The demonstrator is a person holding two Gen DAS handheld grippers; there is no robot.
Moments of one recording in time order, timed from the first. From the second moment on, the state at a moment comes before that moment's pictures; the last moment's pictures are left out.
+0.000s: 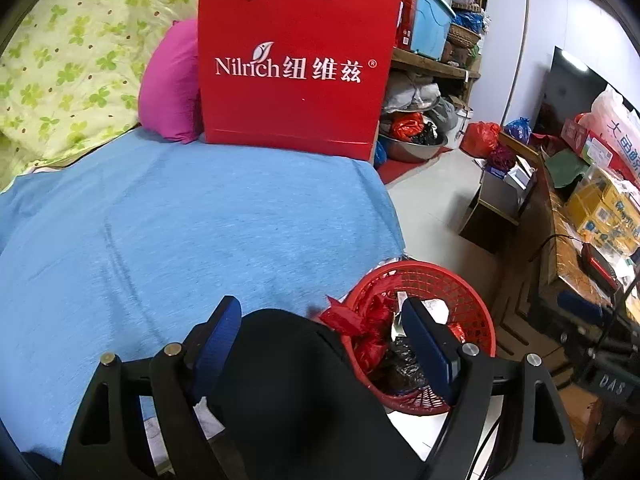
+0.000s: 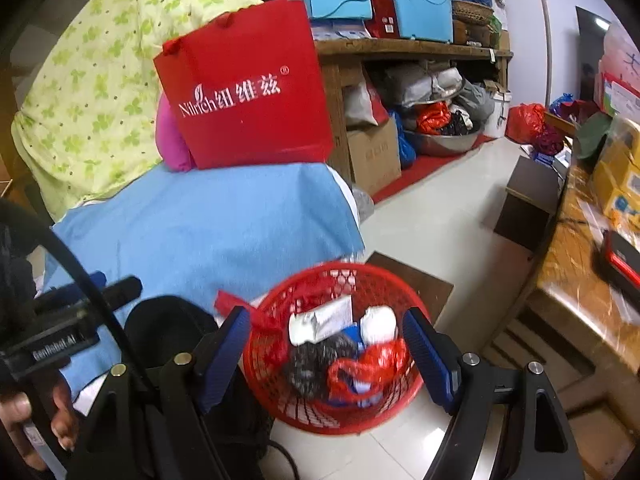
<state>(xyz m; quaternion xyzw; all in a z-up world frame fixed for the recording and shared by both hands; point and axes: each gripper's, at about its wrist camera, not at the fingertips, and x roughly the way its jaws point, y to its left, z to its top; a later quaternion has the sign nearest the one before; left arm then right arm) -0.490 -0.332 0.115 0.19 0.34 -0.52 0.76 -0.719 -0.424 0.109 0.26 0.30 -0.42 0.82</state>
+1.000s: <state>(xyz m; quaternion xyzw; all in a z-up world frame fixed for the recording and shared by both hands) -0.517 -0.318 0.130 0.18 0.31 -0.55 0.76 -0.733 -0.398 0.115 0.24 0.29 -0.45 0.81</state>
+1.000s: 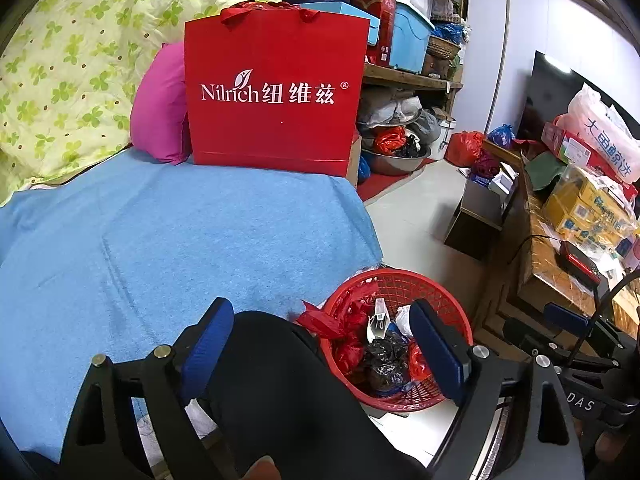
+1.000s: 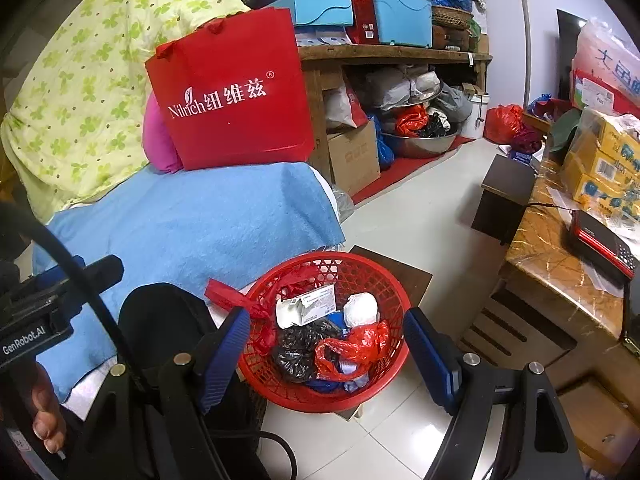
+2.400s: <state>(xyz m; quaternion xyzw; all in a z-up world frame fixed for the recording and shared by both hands) -0.526 -0.316 0.127 0.19 0.30 -0.54 0.76 -0.733 -0.395 0.116 0.24 0.29 -0.46 0.81</state>
